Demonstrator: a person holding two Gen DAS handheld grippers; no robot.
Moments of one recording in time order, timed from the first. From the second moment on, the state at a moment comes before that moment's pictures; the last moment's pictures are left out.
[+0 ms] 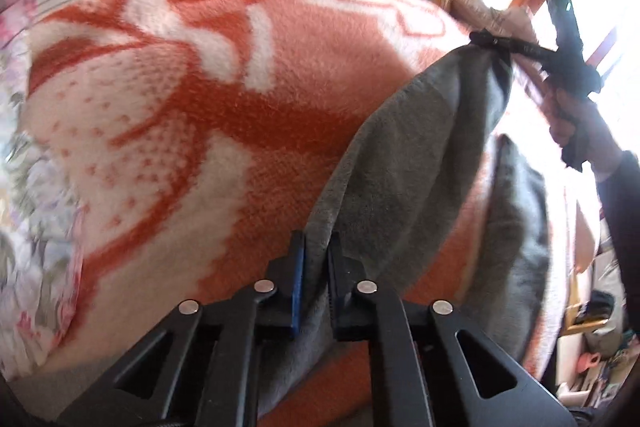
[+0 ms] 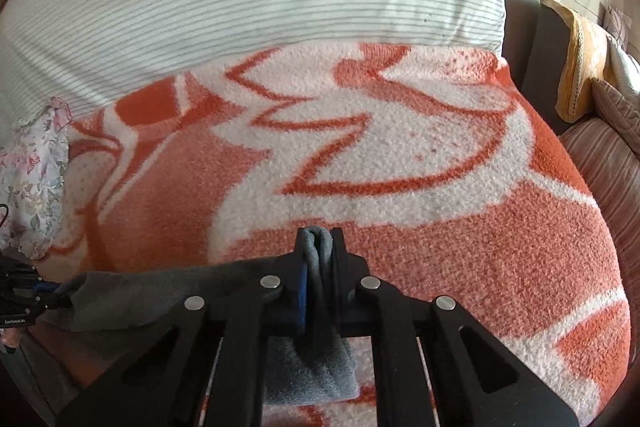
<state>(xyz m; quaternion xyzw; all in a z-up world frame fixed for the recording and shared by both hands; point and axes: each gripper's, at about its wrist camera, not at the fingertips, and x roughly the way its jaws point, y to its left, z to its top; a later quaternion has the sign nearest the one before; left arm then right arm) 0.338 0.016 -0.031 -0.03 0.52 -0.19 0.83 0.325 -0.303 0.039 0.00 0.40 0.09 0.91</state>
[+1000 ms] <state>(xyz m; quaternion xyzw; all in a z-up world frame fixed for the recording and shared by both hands) 0.138 -0.047 -0.019 -0.11 0.48 -0.23 0.84 0.210 -0.339 0.060 0.03 0.27 0.29 0.92</state>
